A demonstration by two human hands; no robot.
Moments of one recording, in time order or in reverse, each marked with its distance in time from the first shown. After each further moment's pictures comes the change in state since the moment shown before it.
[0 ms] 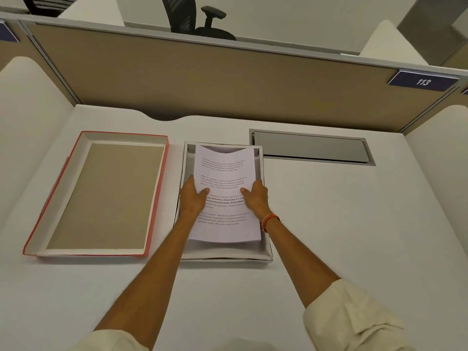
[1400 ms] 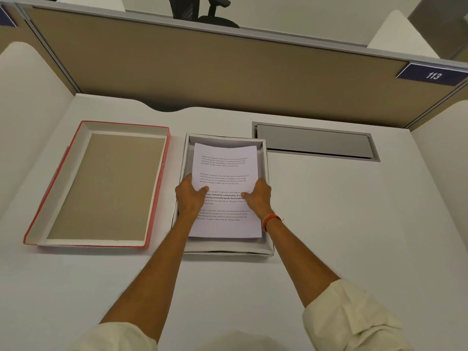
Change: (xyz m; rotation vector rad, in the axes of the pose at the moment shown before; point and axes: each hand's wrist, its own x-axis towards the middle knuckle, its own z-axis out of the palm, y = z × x) left_hand -0.004 -0.018 0.000 0.041 0.071 -0.054; right_hand -0.005 0.011 0.002 -0.135 0.034 -0.023
